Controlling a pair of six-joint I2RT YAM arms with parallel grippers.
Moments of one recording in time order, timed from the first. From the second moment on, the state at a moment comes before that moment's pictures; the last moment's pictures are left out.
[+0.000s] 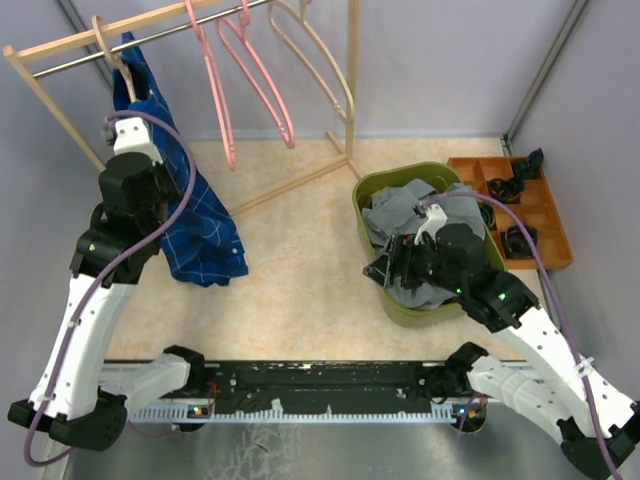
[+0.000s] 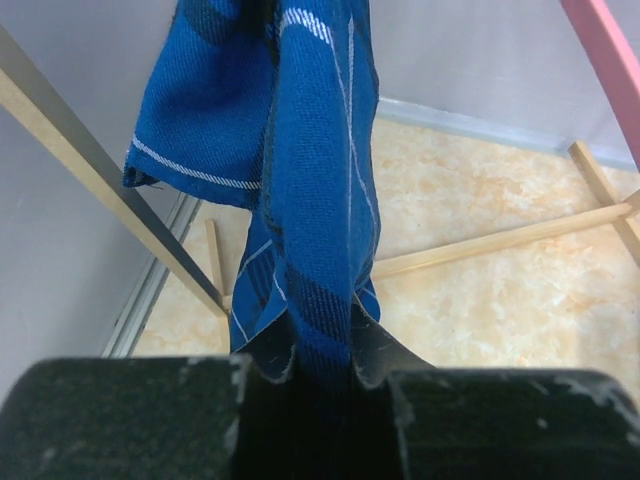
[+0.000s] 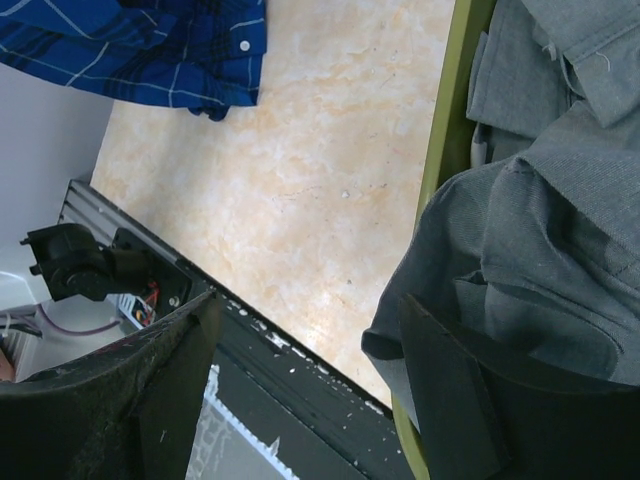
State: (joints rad) left arm -0.34 1.02 1.44 -0.69 -0.58 -0.18; right arm 0.65 0.73 0.87 -0.63 -0.16 0.57
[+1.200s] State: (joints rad) left arm -0.33 0.98 1.53 -0.74 -0.52 -0.17; right arm 0.65 0.74 0.87 -0.66 -0.16 0.61
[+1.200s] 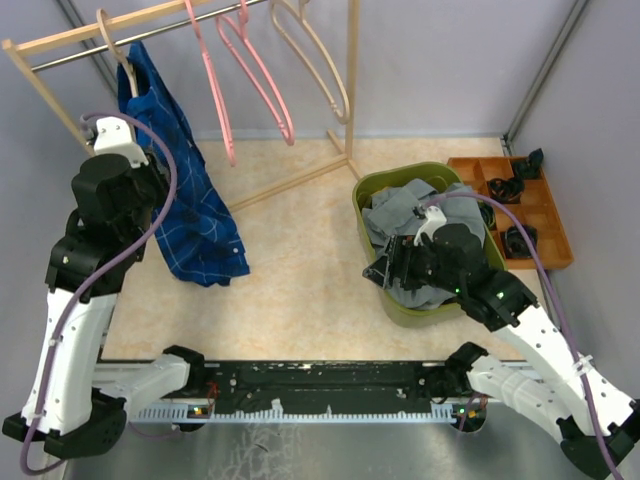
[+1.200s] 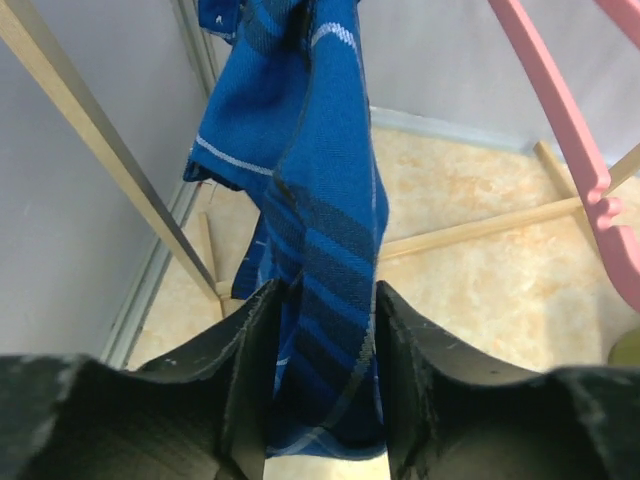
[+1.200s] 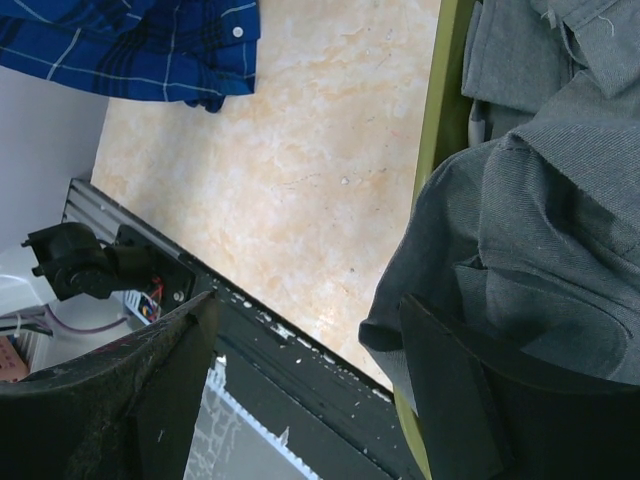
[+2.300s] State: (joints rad) left arm -0.33 0.85 1.24 -0.18 -0.51 0.11; right arm 0.65 0.75 0.86 -0.69 -0.16 0.61
